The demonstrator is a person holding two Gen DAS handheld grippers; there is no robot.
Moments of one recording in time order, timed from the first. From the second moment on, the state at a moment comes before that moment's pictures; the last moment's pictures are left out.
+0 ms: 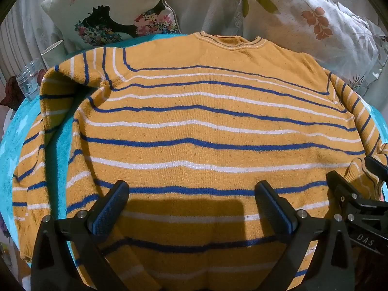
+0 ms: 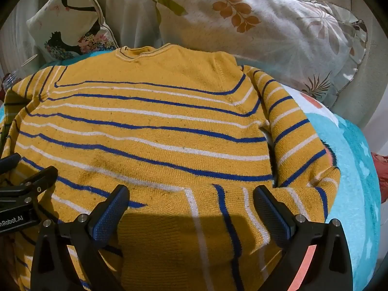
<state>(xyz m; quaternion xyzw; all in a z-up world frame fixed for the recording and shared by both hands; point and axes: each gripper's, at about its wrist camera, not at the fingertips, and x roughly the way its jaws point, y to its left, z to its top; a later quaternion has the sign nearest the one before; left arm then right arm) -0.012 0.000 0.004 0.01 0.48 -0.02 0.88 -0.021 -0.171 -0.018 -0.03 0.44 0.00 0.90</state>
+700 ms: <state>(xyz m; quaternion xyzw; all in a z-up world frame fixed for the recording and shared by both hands) -0.017 0.000 0.002 0.01 0.47 -0.02 0.88 -0.021 -0.172 -0.018 -0.03 0.44 0.00 0.90</state>
